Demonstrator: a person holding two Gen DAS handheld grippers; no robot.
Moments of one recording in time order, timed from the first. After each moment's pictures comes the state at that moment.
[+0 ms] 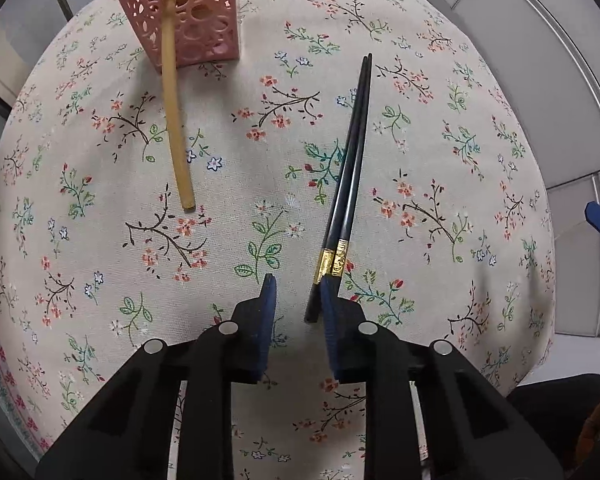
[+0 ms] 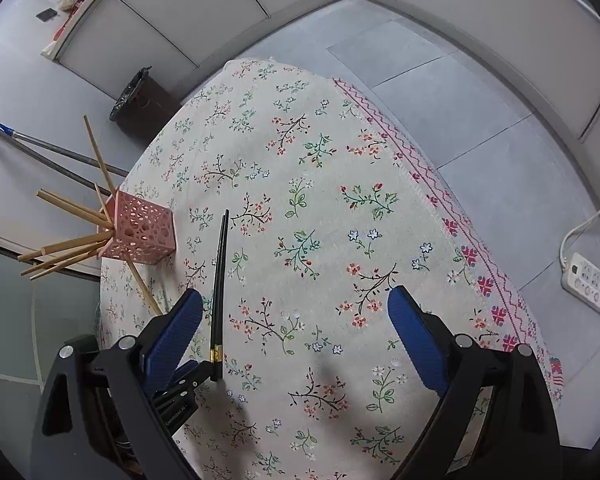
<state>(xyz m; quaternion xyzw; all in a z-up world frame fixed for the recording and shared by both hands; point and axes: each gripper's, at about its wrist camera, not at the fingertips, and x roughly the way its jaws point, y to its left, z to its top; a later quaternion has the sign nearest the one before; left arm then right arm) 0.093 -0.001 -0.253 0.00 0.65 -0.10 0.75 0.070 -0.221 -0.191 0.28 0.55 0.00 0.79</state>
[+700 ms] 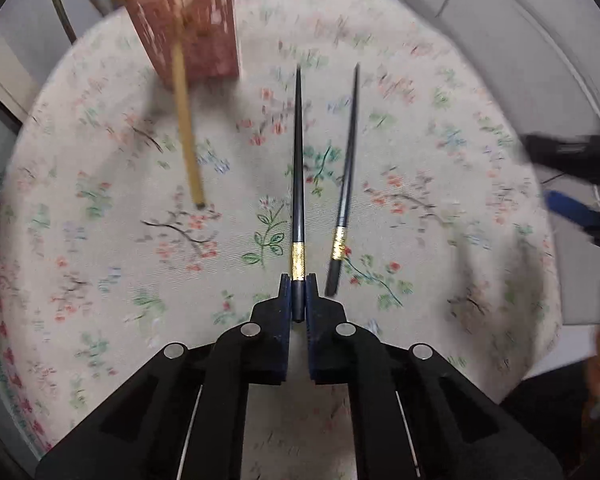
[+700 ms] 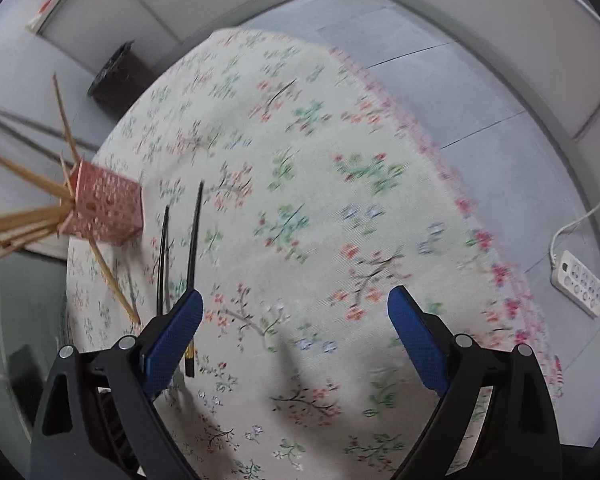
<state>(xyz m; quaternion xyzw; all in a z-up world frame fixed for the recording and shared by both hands) 0.056 -0.013 -0.231 0.03 0.60 -0.12 0.79 0.080 -0.190 -0.225 0.23 0.58 -0.02 0.78</state>
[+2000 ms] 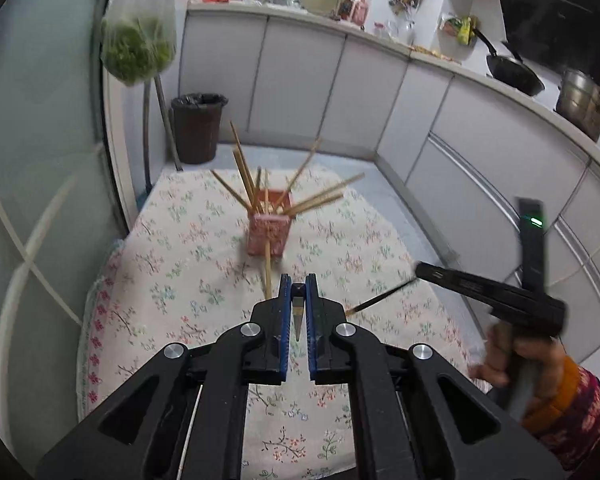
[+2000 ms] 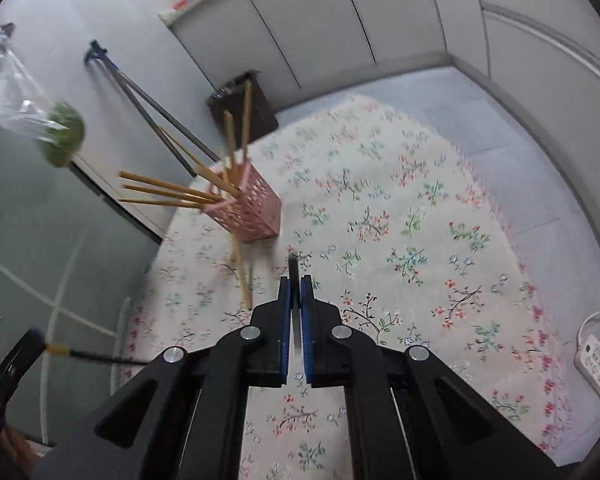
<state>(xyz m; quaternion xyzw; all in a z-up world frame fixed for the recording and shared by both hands) -0.051 0.092 -0.039 -0.07 0.35 -0.11 0.93 0.019 -0.131 -0.115 0.19 0.44 0.12 0.87</state>
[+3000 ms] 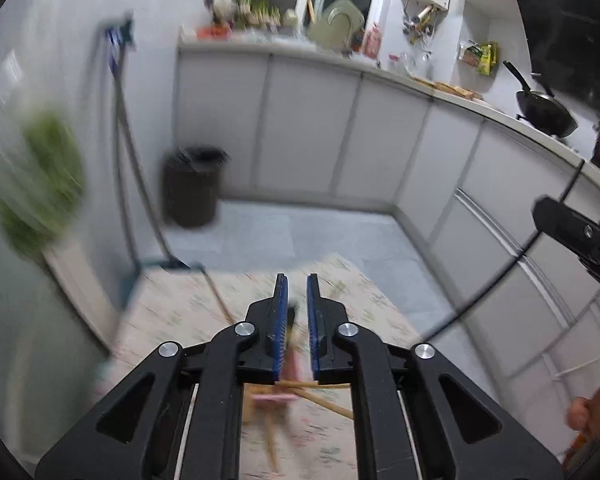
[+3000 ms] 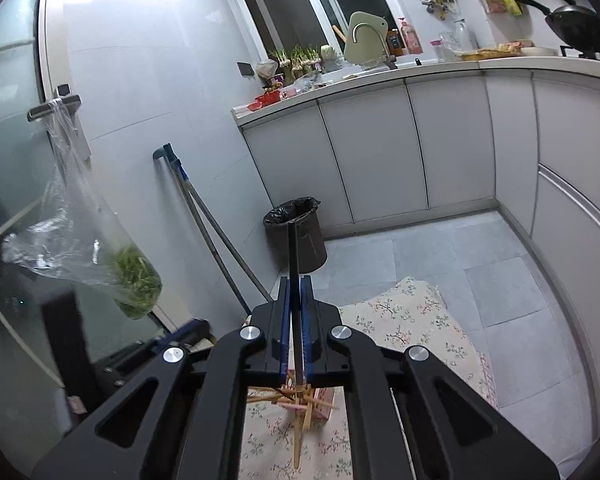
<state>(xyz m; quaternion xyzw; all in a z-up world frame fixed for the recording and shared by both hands) 0.159 0.076 -0.015 -0.08 0.32 -0.09 0.94 0.136 -0.099 0.058 0.14 0.26 0.17 0.94</state>
